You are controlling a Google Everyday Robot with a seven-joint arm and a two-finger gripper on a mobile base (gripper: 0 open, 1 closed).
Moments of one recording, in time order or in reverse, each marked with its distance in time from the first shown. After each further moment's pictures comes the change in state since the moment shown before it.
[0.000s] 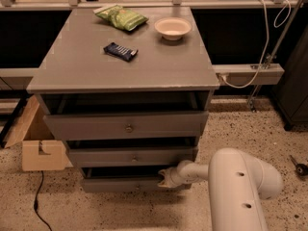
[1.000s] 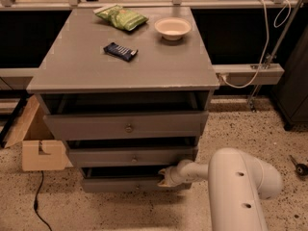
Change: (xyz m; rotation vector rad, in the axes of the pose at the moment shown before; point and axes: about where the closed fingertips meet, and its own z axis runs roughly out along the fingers) arm 0.000 0.000 0.000 0.000 0.000 0.000
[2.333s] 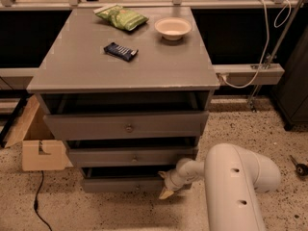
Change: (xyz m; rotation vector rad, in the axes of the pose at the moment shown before) arm -0.004 0.042 -0.011 -0.176 0.012 0.001
